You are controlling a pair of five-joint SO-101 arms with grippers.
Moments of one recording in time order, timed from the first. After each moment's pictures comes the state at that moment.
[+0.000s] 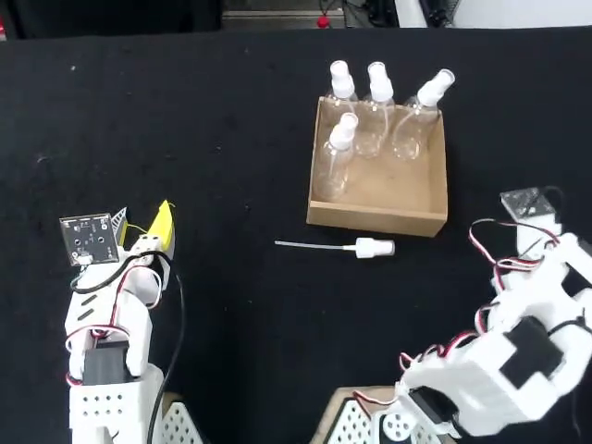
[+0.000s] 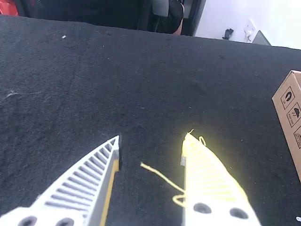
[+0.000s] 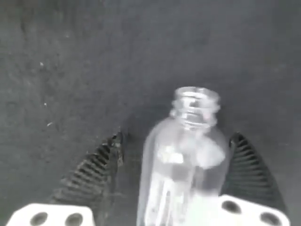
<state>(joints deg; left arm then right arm) -9.7 -103.0 96.1 31.8 2.8 51.3 6.5 32.6 54.2 60.3</state>
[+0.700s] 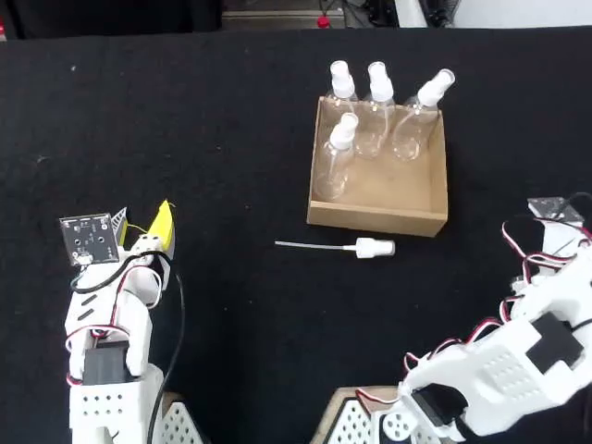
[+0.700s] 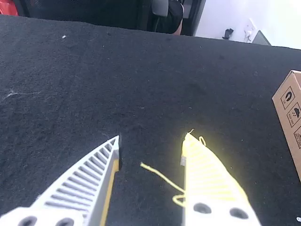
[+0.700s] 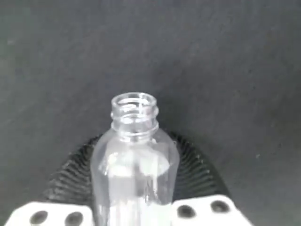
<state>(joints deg) -9.7 -103.0 96.1 31.8 2.8 55.4 11.1 20.0 68.4 60.4</state>
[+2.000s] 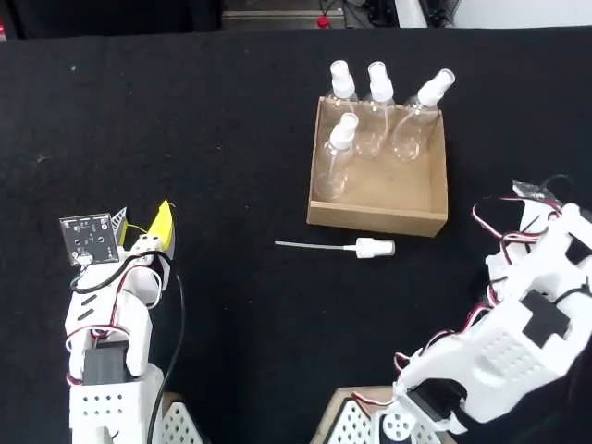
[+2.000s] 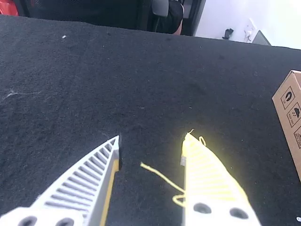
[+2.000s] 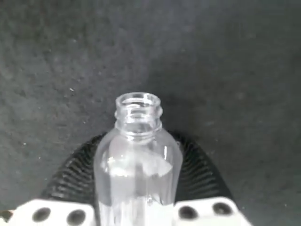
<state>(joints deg) -9.7 -103.0 96.1 31.8 2.8 46.6 18.4 14.8 72.9 40.7</state>
